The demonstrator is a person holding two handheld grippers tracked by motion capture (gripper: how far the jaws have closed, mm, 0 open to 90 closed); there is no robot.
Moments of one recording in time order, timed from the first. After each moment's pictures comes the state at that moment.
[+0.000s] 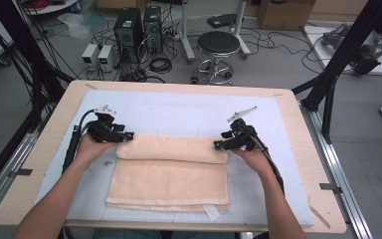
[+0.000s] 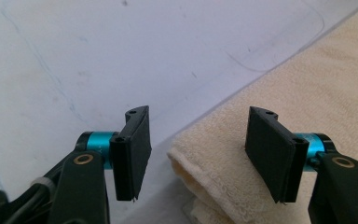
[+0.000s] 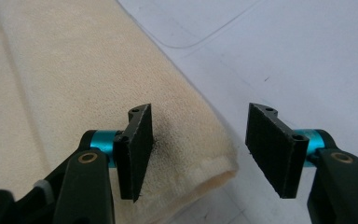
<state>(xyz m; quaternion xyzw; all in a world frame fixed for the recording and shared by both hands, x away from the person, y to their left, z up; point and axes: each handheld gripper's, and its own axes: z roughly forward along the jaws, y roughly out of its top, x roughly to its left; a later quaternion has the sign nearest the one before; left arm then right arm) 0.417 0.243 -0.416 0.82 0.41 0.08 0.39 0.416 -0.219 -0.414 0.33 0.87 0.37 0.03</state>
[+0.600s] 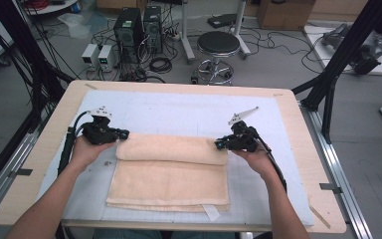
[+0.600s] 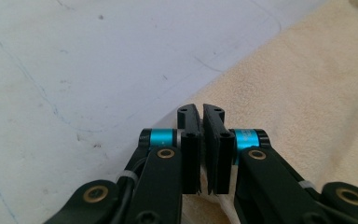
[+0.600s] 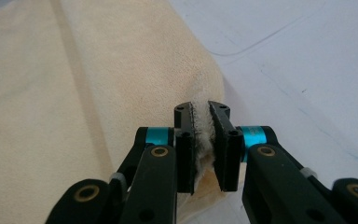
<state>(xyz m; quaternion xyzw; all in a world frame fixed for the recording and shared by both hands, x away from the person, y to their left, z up) 0.394 0.251 -0.396 0.82 0.37 0.09 0.43 0.396 -0.219 -0.393 0.28 0.88 0.39 0.02</state>
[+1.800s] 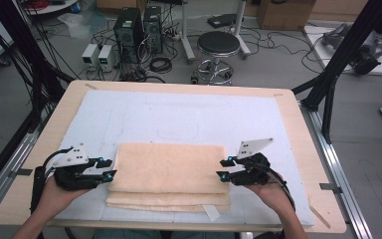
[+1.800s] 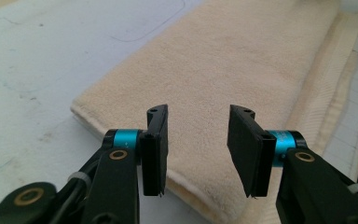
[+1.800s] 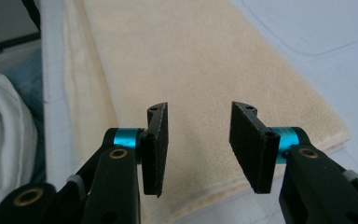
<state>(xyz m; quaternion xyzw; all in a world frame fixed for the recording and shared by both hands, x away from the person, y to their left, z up) 0.269 0.261 -0.389 0.84 0.27 0.12 0.45 0.298 -0.222 -0.384 0.20 0.89 0.41 0.06</state>
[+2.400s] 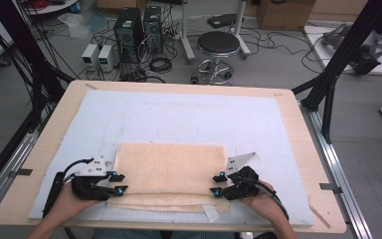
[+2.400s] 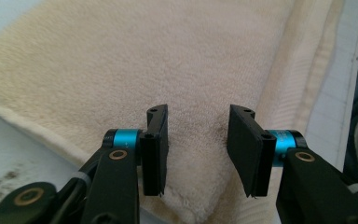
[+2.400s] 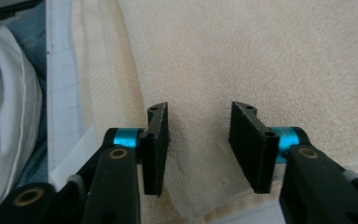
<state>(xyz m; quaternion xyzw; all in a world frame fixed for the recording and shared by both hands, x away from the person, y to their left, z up) 0.261 0.238 -0.428 0.88 0.23 0.07 0.41 0.282 -0.204 -0.425 0.17 0.91 0.37 0.03</state>
